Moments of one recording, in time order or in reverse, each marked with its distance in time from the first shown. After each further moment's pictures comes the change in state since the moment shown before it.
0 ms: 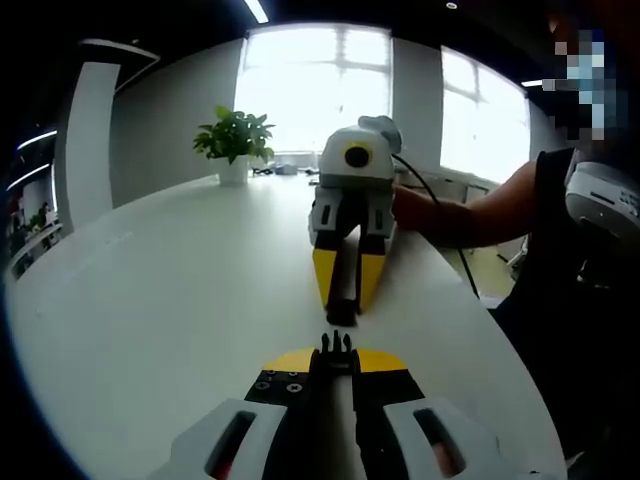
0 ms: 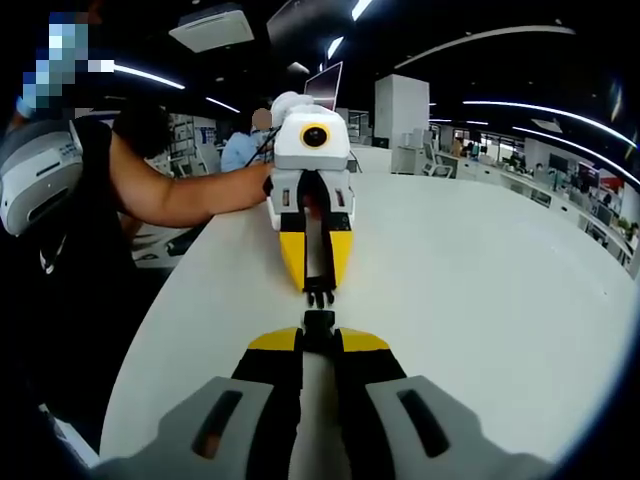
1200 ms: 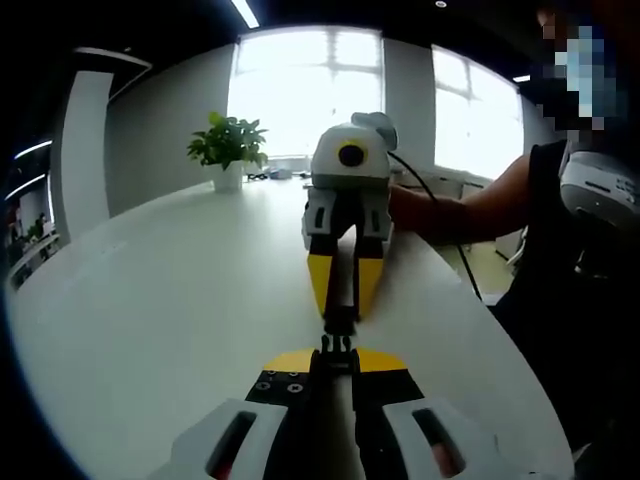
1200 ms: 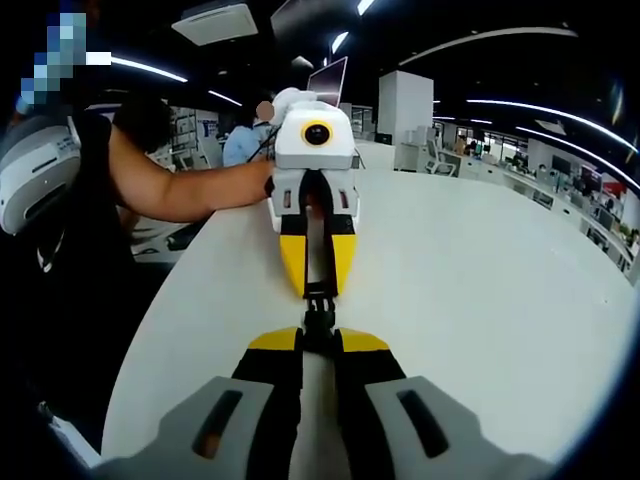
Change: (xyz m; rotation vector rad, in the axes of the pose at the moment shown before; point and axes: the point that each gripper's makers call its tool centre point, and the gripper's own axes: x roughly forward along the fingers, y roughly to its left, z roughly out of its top) left arm 0.000 -0.001 0.003 0.037 -0.013 -0.010; right arm 0.006 0.001 0.005 -0.019 0.027 0.003
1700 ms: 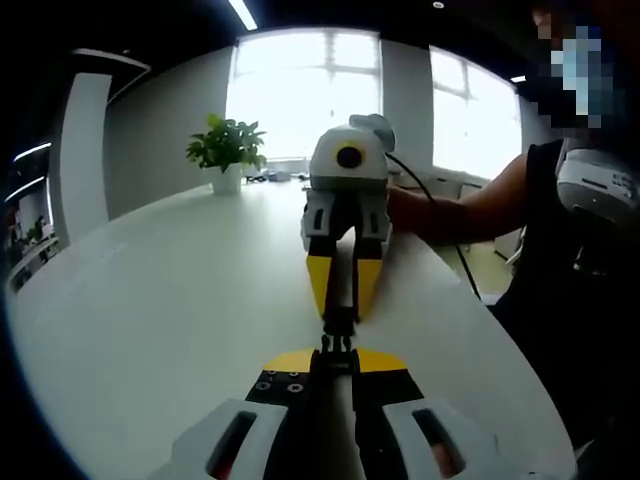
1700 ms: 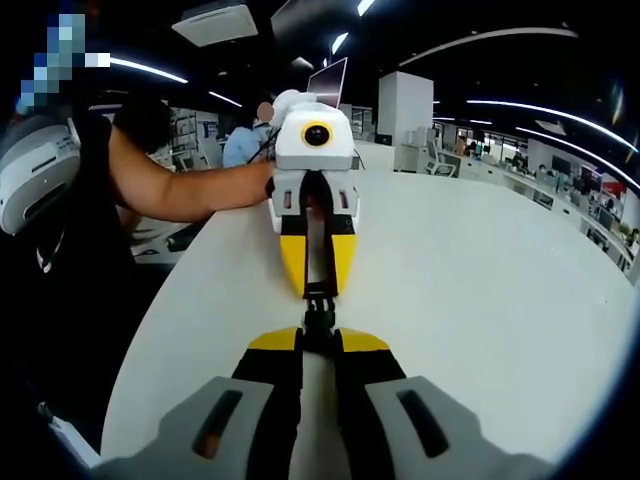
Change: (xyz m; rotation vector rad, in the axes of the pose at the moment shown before) left arm 0.000 -0.001 0.001 0.014 -0.008 -0.004; right arm -0.001 -0.001 0.000 0.003 -0.007 0.001
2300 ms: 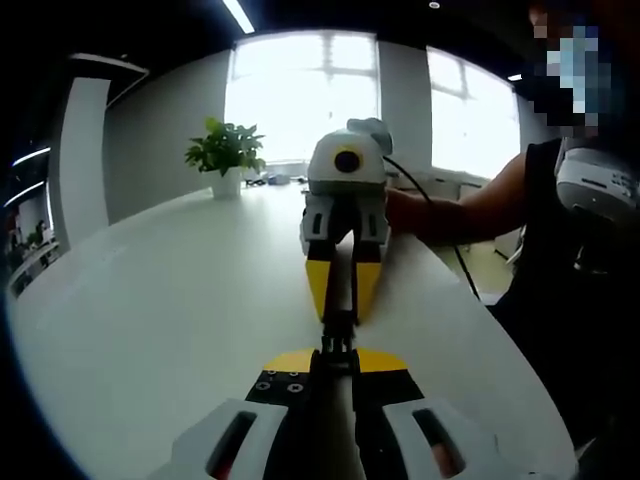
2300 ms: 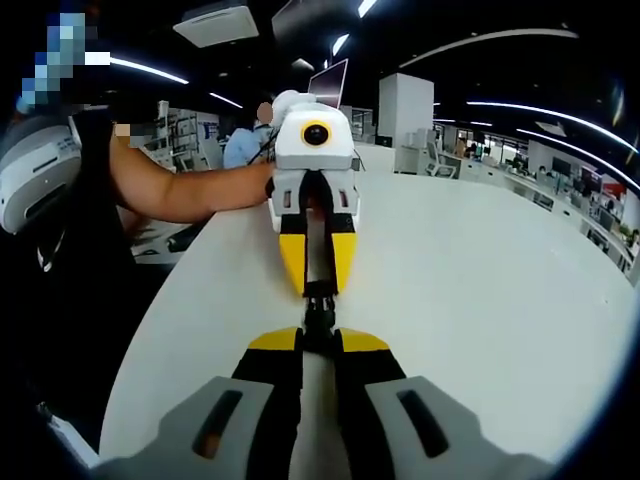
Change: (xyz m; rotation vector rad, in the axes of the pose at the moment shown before) left arm 0.000 -0.001 0.002 0.009 -0.007 0.001; right arm 0.000 0.001 0.000 -0.003 -0.007 0.000
